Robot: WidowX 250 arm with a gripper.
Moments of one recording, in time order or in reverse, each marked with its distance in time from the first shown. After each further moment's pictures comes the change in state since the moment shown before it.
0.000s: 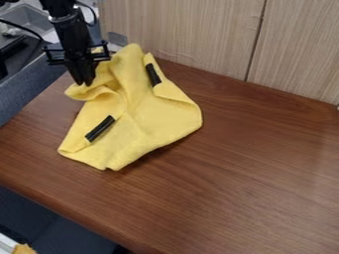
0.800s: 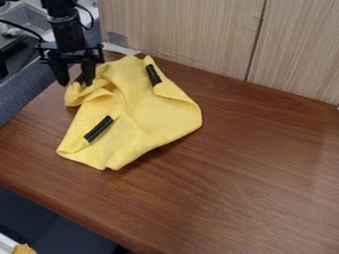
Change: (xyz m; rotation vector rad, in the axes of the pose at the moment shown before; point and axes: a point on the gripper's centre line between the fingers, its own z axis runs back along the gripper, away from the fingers) arm 0.004 0.011 0.001 0.096 0.023 0.045
